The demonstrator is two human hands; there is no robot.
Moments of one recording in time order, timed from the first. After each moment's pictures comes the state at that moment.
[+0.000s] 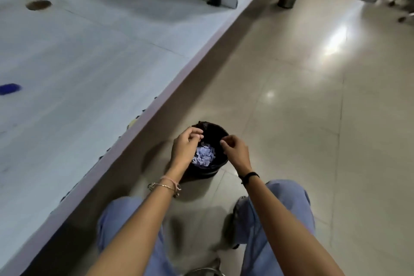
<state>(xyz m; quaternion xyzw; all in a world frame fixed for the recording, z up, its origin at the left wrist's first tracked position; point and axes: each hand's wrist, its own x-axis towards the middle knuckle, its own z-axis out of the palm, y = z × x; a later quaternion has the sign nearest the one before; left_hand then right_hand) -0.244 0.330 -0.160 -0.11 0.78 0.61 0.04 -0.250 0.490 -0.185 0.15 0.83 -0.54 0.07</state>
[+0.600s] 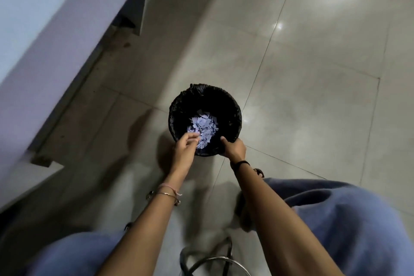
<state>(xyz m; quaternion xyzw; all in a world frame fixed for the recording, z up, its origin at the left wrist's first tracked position) -0.299 0.343 -0.374 -0.24 0.75 0.59 0.19 -0.312 0.492 -0.433 0.42 0.72 -0.51 0.22</state>
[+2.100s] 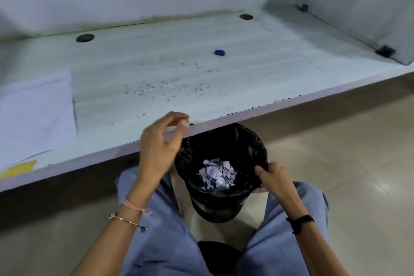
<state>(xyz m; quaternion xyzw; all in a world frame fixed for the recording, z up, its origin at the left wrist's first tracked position) 0.068 0.185 -0.022 -0.25 0.81 0.38 -0.37 -0.096 0.390 -0.078 -0.13 0.85 -0.40 0.33</state>
